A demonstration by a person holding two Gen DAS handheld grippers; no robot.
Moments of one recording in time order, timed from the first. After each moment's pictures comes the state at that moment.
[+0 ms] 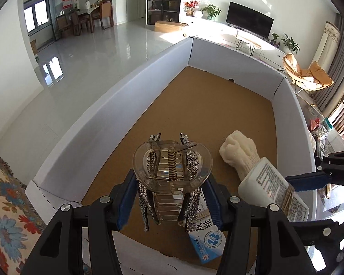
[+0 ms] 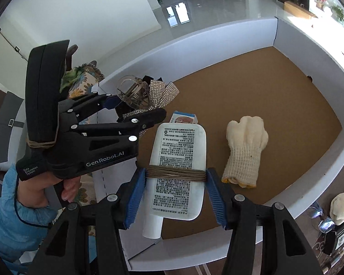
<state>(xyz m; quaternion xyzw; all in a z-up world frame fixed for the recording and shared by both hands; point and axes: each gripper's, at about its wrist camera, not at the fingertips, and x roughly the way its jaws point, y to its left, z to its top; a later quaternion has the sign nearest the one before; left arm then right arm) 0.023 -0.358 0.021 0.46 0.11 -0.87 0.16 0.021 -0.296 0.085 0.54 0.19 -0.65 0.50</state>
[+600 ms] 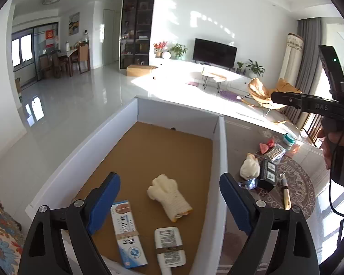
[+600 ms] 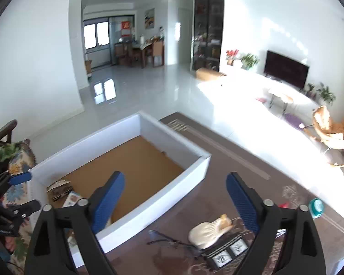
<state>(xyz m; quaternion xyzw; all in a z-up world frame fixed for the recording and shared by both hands) 0.047 -0.225 0.132 0.30 0.06 -0.95 0.05 -0.083 -0.092 0.232 0.26 0.12 -0.91 0.29</state>
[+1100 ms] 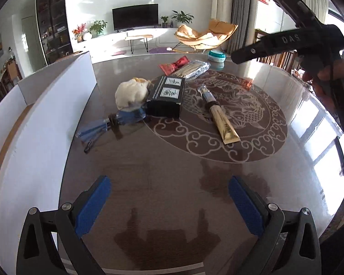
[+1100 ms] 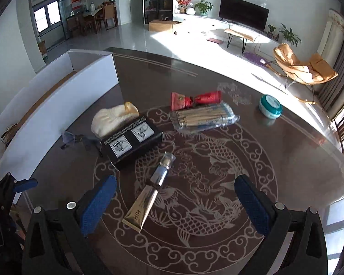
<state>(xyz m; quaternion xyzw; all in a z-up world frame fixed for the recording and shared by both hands) -0.001 -0.024 -0.029 0.42 -0.05 -0.90 -0.10 -0.075 0.124 0.070 0.48 0.08 -0.85 0.19</state>
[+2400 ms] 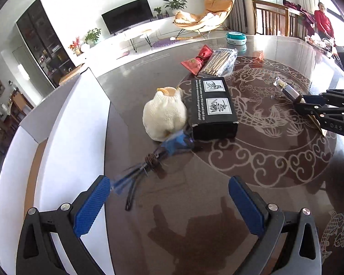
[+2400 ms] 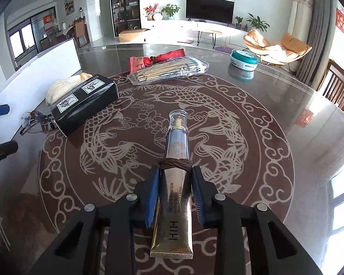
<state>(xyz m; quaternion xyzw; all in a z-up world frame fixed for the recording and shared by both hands) -0.091 -0.047 -0.020 0.43 -0.18 -0.88 -0.08 -0.057 0.157 0.000 0.43 0.06 -0.90 0.11</state>
